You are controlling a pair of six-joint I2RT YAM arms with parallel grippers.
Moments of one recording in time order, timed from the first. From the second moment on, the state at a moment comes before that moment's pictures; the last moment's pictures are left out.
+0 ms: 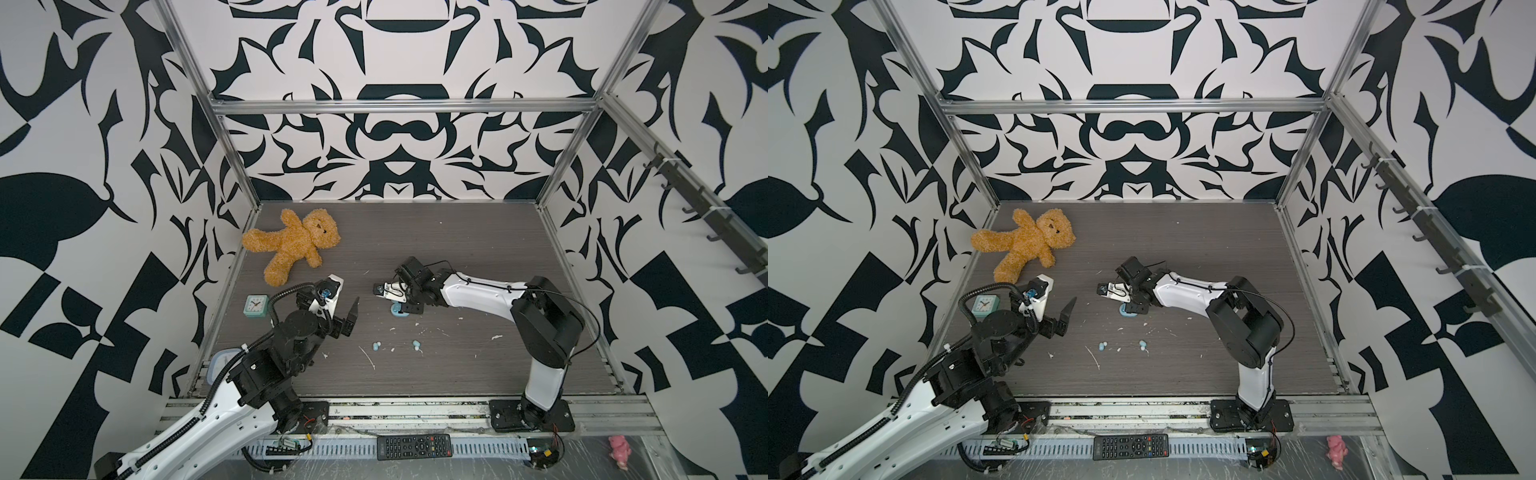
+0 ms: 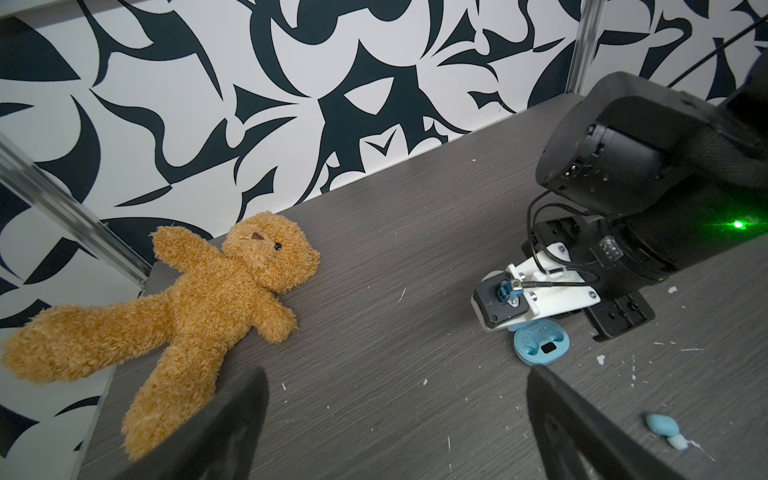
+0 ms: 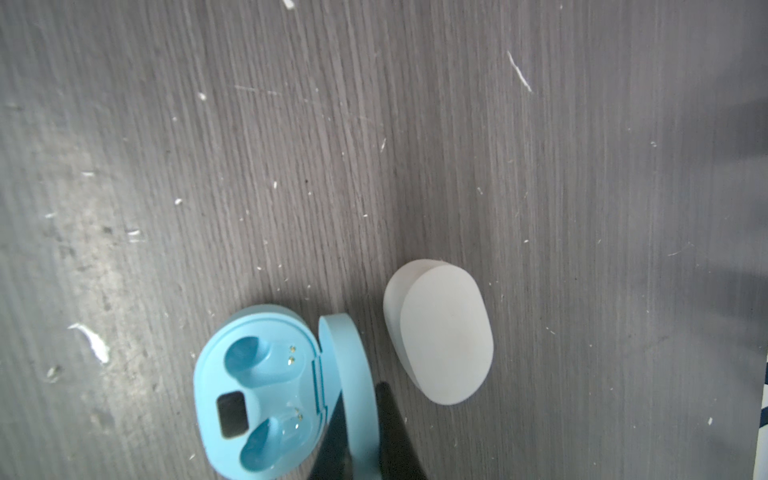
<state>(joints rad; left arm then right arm) -0.89 0.51 0.54 -0.31 -0.47 0.05 0.81 1.85 1.20 -0.40 0.03 -0.69</state>
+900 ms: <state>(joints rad) -0.89 0.52 0.54 -0.31 -0.47 0.05 0.82 1.80 1.20 -0.42 0.00 -0.68</state>
